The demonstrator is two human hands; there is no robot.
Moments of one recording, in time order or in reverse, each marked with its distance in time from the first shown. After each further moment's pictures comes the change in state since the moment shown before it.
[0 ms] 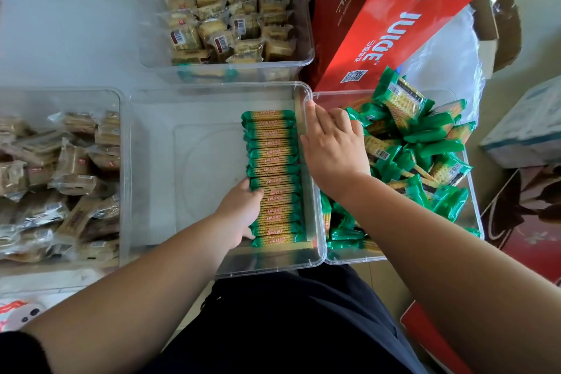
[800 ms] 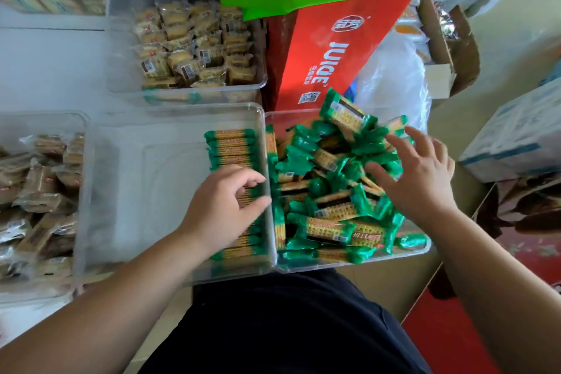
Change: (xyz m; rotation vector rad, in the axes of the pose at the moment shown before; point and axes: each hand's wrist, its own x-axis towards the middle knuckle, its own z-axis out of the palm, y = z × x) left_hand -0.086 0.035 0.029 0.658 0.220 1.033; right_hand -0.088 0.182 -0.034 0.216 0.138 0.342
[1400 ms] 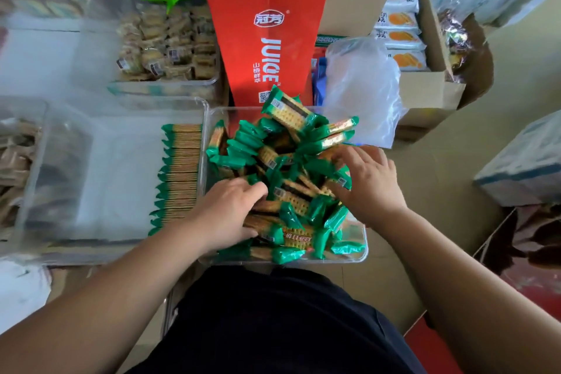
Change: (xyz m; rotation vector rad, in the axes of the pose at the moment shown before) left_hand 0.029 0.074 0.103 0.619 -0.380 0.050; right_hand 0.021 0.077 0.019 0.131 -0.101 -0.360
